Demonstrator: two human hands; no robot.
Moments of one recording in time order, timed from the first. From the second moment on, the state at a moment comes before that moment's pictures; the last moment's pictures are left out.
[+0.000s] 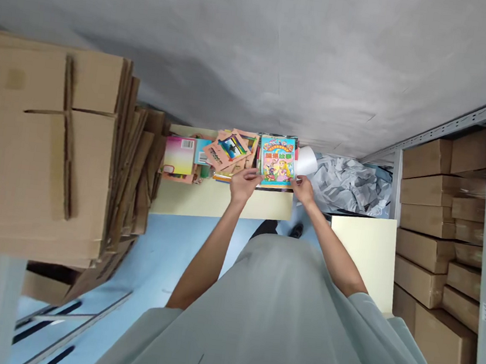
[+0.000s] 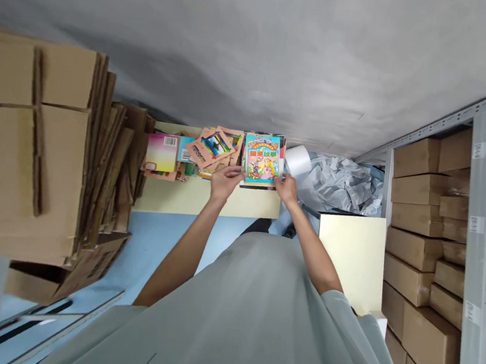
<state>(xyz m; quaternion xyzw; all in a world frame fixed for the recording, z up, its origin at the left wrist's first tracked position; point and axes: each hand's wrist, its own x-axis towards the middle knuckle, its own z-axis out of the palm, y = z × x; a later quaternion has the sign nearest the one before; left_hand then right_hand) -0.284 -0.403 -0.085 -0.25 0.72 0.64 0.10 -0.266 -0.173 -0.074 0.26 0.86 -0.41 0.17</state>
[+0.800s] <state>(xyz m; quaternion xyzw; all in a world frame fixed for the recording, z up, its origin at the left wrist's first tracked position) -0.273 -0.312 -0.017 -0.02 0.65 0.69 0.32 -0.110 -0.137 0.015 0.42 0.57 -0.70 -0.12</state>
